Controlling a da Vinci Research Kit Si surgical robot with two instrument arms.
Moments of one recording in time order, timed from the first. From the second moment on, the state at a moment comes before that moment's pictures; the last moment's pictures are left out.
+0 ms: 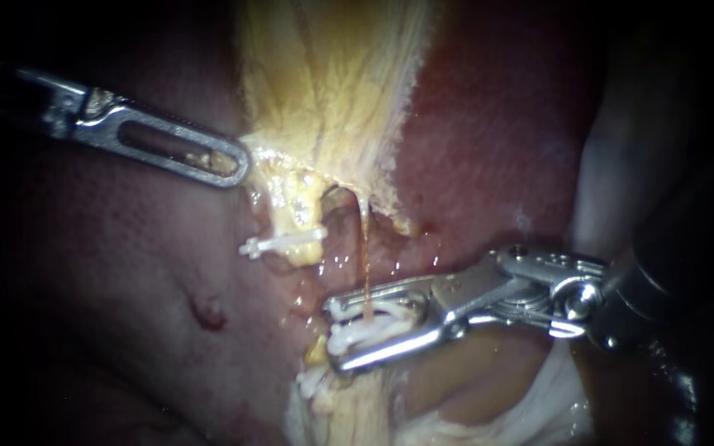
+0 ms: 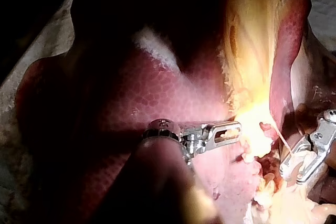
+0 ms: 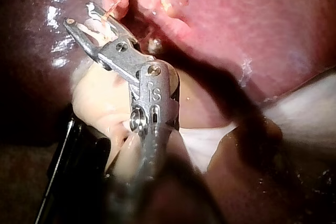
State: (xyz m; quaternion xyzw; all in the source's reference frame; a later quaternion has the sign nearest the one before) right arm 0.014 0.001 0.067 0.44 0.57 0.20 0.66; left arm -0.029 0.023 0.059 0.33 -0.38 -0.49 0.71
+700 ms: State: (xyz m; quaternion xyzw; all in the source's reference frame) right arm 0.014 0.001 0.067 0.47 0.56 0.20 0.65; left arm -0.029 0.023 0.059 0.33 -0.38 -0.49 0.71
